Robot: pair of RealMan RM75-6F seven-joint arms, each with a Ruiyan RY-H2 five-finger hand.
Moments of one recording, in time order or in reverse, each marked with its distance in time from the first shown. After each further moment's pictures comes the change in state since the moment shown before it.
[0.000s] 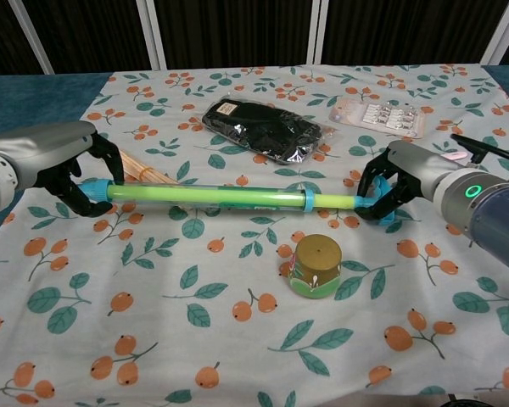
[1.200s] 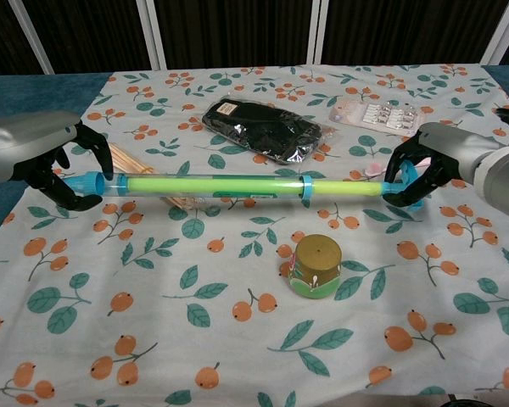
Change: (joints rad) left arm 0.023 0.058 0.029 -0.060 0.037 0.040 -0.009; right arm -0.030 0.122 0.008 -0.100 -0.017 0.046 -0.008
